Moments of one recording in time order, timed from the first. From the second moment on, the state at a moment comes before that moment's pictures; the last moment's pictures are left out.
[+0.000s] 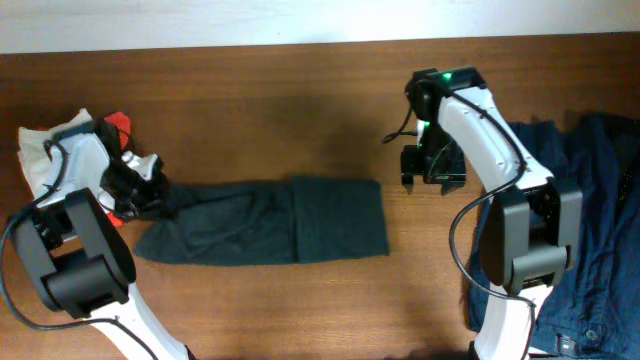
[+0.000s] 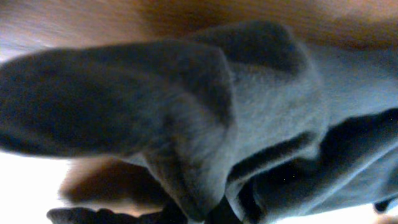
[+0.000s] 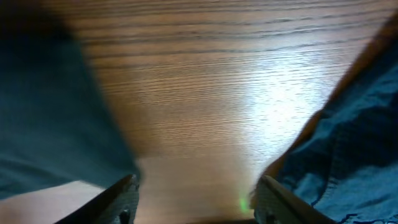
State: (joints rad) left arm 0.34 2.09 1.54 -1.24 0.20 0.16; right arm 0.17 2.07 1.77 -1.50 -0.02 0.29
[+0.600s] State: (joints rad) left arm -0.18 2.09 1.89 -1.61 0.38 0.01; right arm 0.06 2.07 1.77 -1.47 0.00 0.25
